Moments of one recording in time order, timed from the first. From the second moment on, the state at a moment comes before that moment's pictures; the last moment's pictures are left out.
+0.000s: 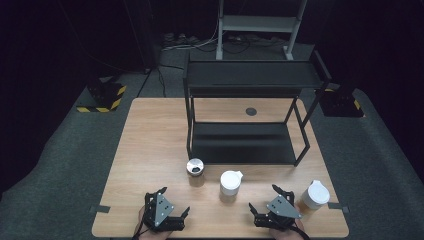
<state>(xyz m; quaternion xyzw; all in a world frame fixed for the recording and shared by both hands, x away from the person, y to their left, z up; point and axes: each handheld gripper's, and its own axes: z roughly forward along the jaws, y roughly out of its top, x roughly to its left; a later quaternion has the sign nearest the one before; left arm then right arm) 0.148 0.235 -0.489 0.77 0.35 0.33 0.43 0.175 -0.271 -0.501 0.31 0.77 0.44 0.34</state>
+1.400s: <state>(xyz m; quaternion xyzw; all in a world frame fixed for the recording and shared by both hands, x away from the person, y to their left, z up) 0.169 0.227 -0.442 0.75 0.33 0.32 0.47 0.177 -0.276 -0.501 0.32 0.77 0.45 0.33</state>
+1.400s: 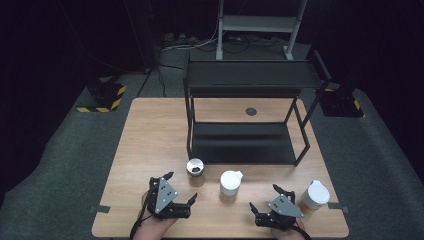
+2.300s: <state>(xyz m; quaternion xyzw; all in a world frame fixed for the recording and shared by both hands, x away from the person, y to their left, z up) 0.203 0.218 -0.451 0.74 0.34 0.30 0.49 0.177 -0.276 -0.501 0.31 0.77 0.45 0.33</state>
